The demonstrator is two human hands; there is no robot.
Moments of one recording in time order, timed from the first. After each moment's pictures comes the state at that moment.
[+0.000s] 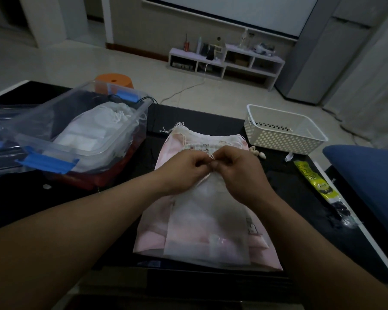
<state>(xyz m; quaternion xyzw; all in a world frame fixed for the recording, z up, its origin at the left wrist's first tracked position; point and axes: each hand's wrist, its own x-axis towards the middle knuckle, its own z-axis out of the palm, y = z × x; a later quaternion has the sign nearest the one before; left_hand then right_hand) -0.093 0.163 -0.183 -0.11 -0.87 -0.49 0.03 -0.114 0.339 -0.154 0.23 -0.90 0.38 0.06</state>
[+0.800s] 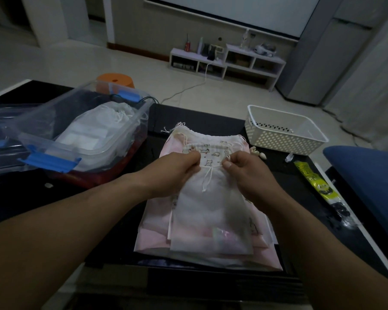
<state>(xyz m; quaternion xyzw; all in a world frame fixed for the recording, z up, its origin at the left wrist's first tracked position) -0.082 0.134 -0.187 -0.15 -0.95 -0.28 0.05 -0.109 0.350 -0.143 0.10 -0.90 0.42 -0.05</state>
